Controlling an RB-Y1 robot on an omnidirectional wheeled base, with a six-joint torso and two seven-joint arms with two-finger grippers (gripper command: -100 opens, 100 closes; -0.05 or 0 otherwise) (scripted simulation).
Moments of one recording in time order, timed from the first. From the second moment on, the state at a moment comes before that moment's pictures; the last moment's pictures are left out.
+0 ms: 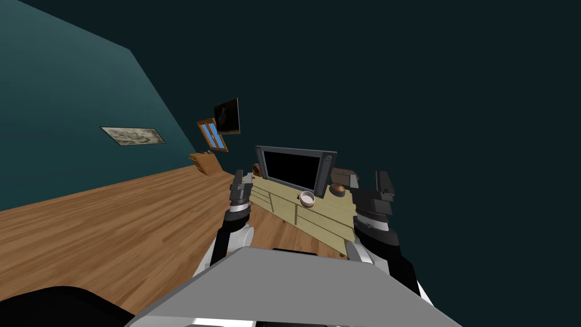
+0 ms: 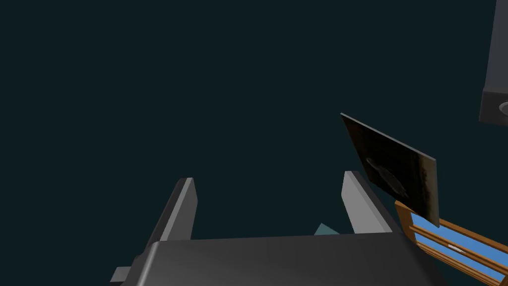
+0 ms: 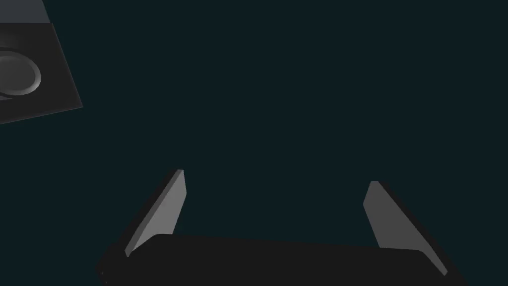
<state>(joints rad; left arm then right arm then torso) 0.45 0.04 -0.03 -2.22 0.07 -0.64 -0.17 0.53 0.00 0.07 -2.35 -0.03 -0.60 0.05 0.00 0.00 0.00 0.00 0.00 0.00</state>
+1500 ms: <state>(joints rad) 0.38 0.13 -0.06 -1.97 0.03 -0.45 -0.24 0.53 0.00 0.07 -2.35 -0.03 -0.60 0.05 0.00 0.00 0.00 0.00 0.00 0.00</state>
